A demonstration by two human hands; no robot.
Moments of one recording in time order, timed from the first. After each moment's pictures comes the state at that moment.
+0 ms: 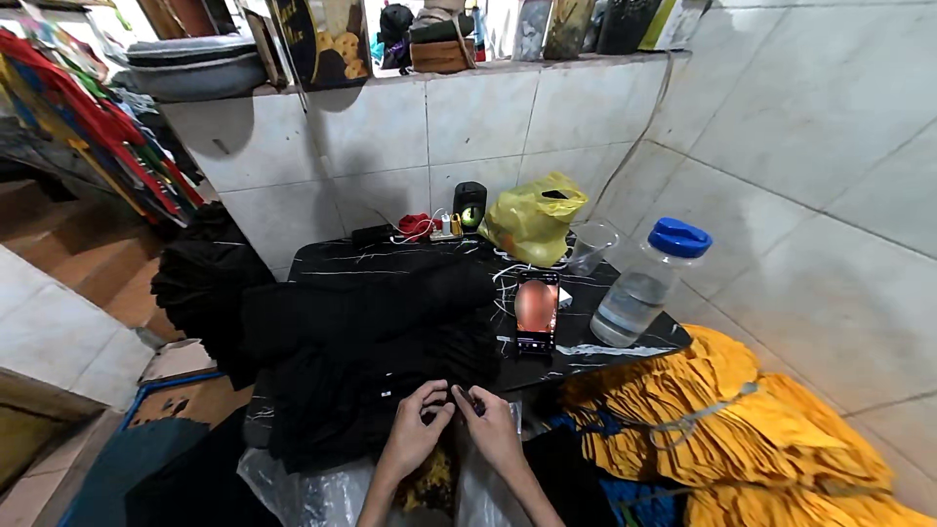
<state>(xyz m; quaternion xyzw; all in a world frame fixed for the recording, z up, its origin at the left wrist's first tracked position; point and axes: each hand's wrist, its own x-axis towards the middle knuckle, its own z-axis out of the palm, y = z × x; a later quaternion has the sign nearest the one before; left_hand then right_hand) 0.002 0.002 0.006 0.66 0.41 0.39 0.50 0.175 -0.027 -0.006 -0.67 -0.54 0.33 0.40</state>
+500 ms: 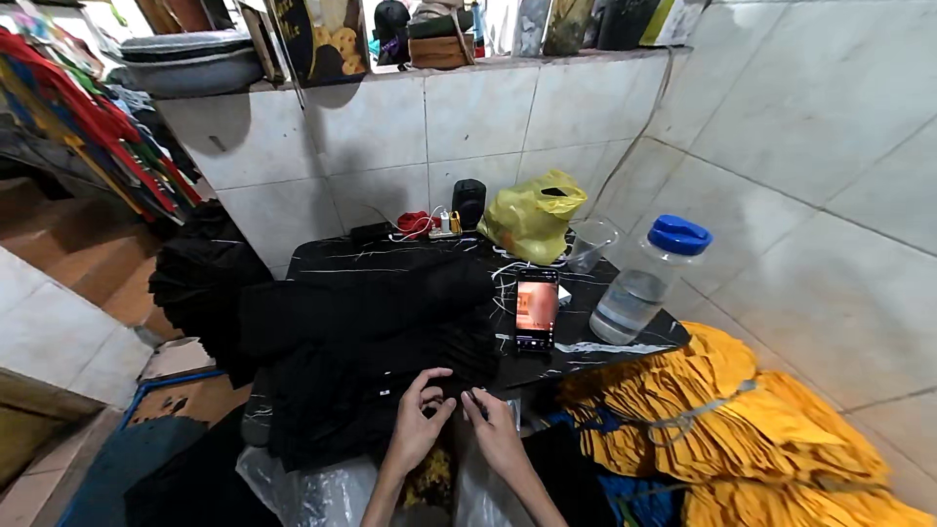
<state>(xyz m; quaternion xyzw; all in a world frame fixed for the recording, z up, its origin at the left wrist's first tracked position) 0.014 0.004 0.006 0.62 0.40 0.44 0.52 0.180 -0.039 0.006 -0.63 -0.56 0.36 0.39</state>
